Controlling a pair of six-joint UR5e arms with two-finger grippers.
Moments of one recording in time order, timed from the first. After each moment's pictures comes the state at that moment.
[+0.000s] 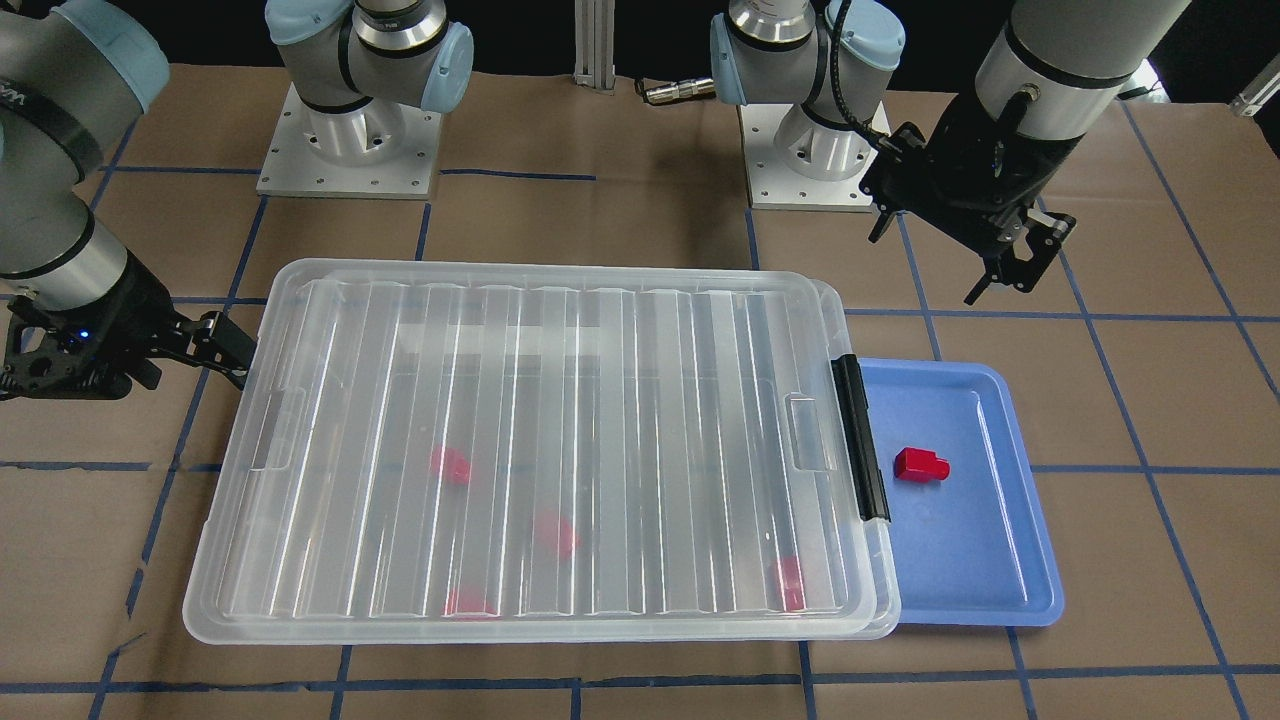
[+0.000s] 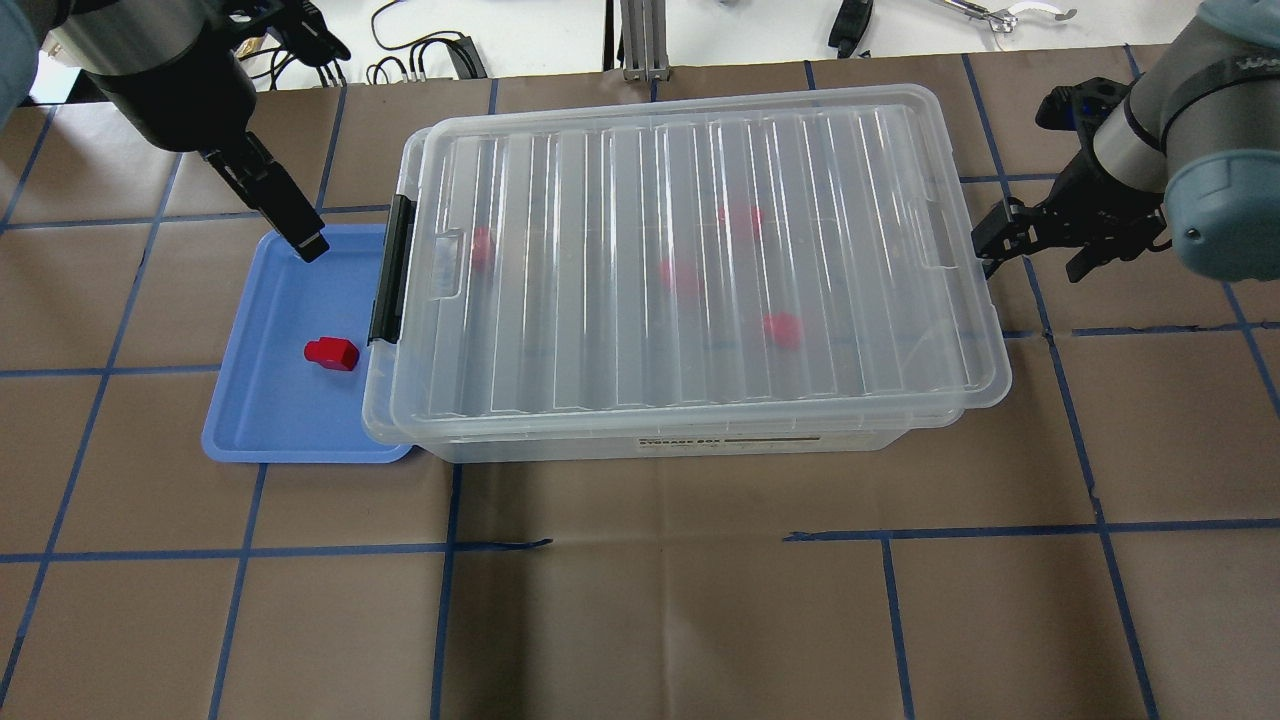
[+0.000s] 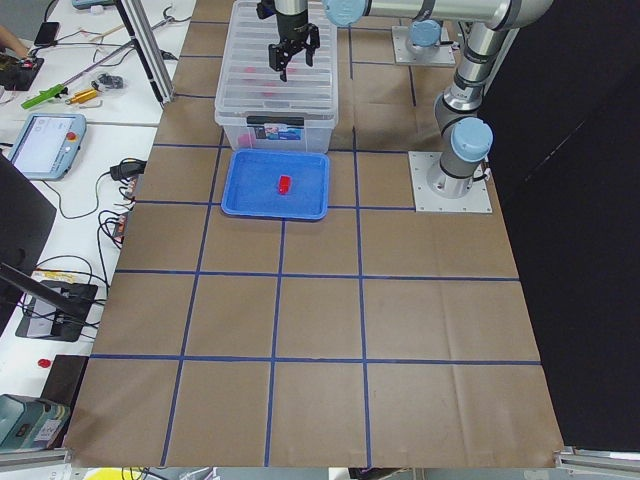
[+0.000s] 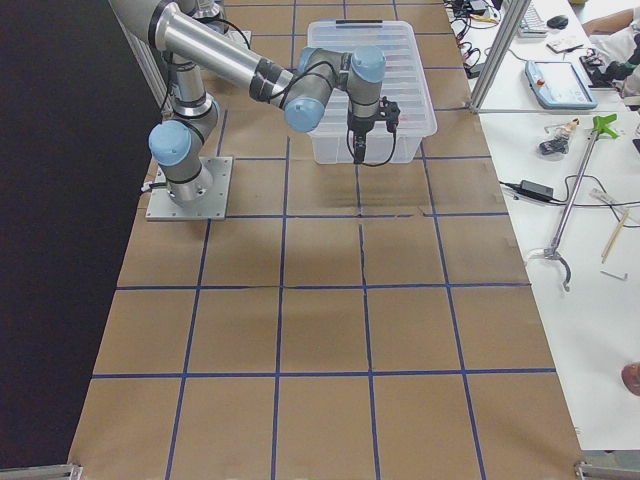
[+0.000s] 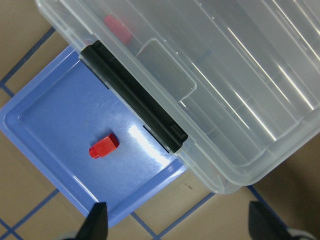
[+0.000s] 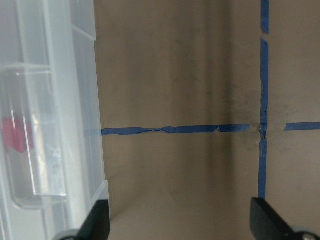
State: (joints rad) left arm -1.51 -1.62 -1.46 -1.66 1.60 0.69; right arm 1.29 -1.46 1.81 -1.94 -1.51 -0.24
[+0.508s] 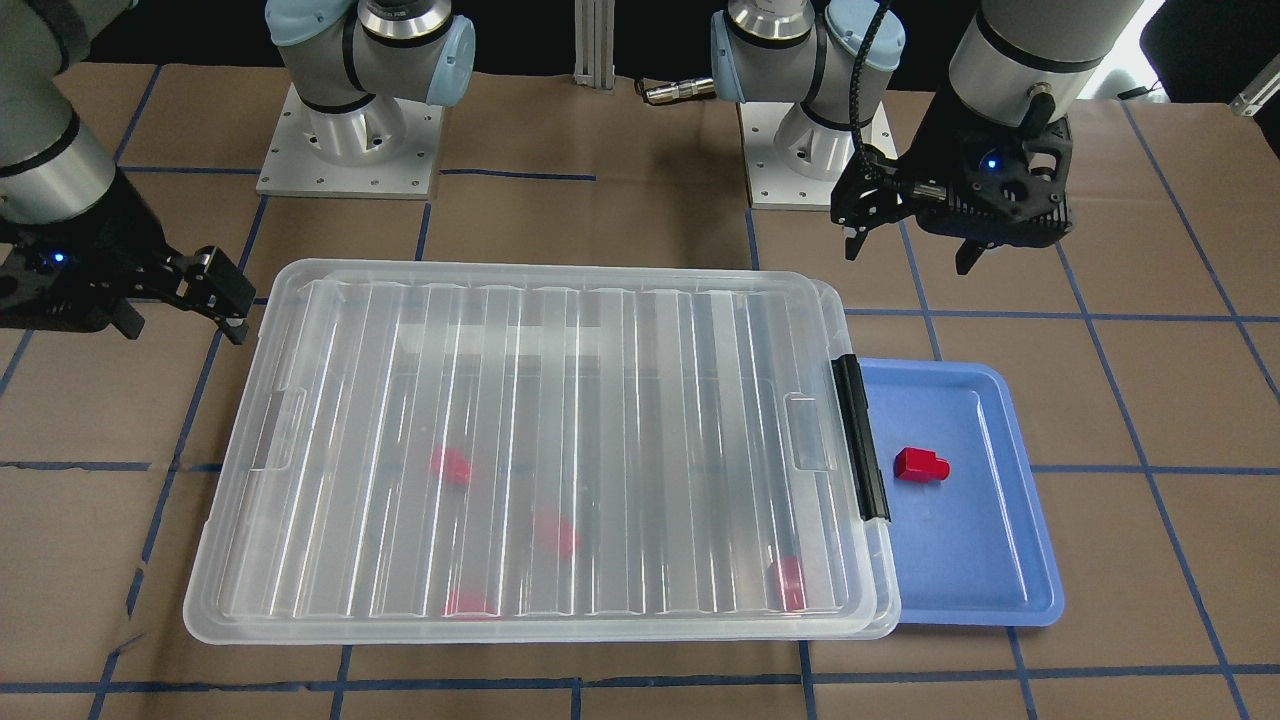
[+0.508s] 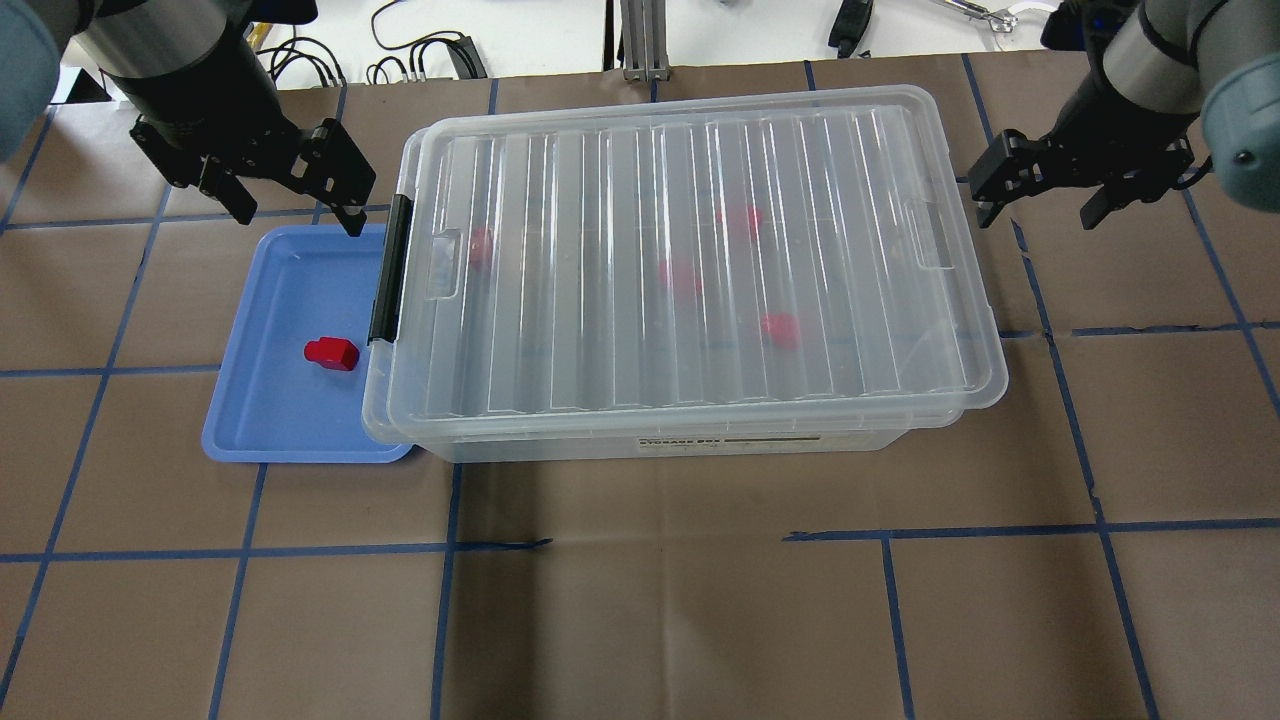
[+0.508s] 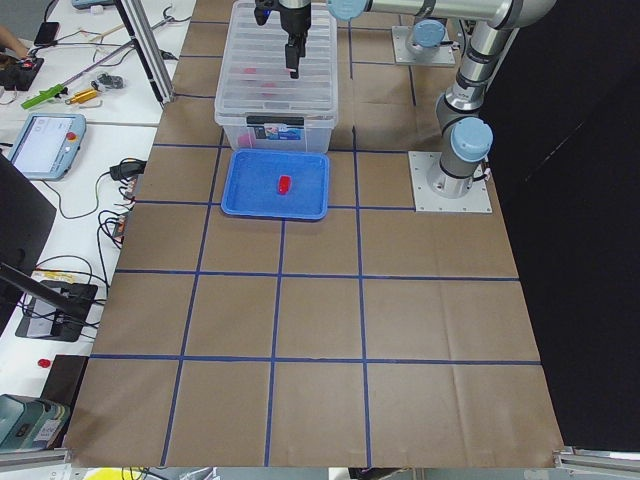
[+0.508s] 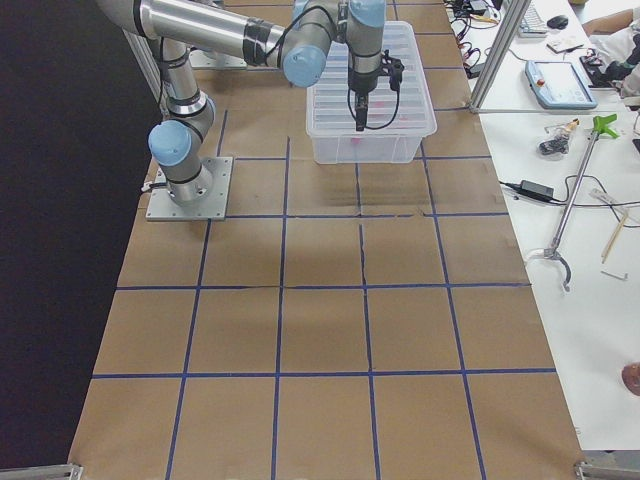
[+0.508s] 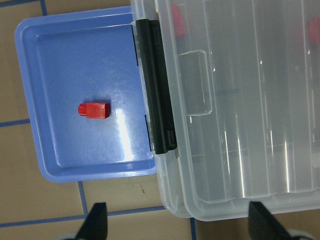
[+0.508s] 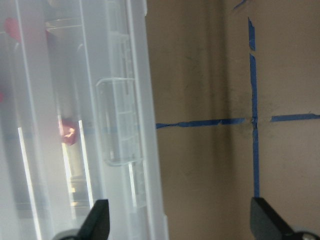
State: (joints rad) left arm -1.55 -1.60 -1.47 -1.65 1.60 0.10; right arm 1.42 -1.53 1.62 -1.70 -1.54 -0.06
